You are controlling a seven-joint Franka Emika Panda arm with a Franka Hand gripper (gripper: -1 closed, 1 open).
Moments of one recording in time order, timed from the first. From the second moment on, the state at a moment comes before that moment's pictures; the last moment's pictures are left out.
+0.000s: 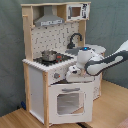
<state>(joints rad) -0.88 -0.63 1.64 -2.23 0.64 2.27 -1.41</state>
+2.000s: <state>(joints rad) -0.91 -0.63 1.79 -2.16 0.72 2.30 -1.10</state>
